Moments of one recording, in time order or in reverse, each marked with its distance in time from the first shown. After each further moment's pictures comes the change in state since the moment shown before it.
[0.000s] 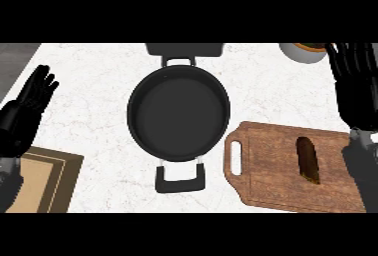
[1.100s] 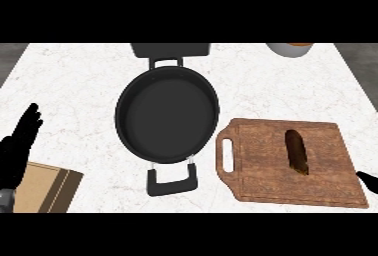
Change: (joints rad) left arm 0.198 0.011 -0.015 0.008 -0.130 0.161 0.093; right arm 0.556 -0.439 0.194 -0.097 1.039 -0.598 0.499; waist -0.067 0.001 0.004
